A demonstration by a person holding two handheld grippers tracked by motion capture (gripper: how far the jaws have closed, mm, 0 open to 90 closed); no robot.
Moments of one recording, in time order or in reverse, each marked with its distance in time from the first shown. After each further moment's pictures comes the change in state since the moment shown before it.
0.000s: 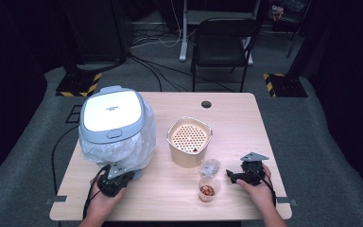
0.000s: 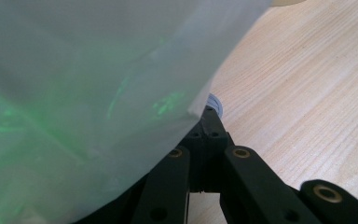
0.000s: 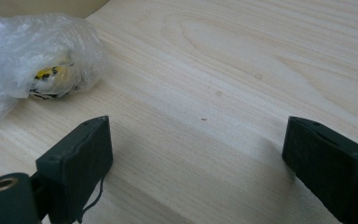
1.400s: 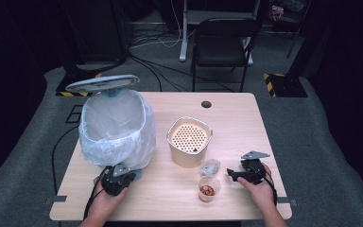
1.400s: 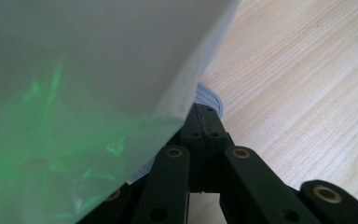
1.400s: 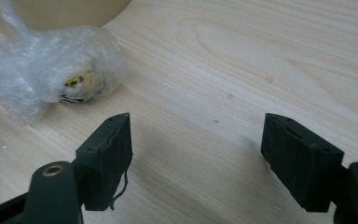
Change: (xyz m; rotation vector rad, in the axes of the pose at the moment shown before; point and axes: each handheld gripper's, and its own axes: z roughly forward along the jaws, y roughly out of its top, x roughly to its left) left arm 0.004 0.005 0.010 0.086 -0.005 0.078; right arm 0.001 0.010 -0.008 0.023 0.055 0.010
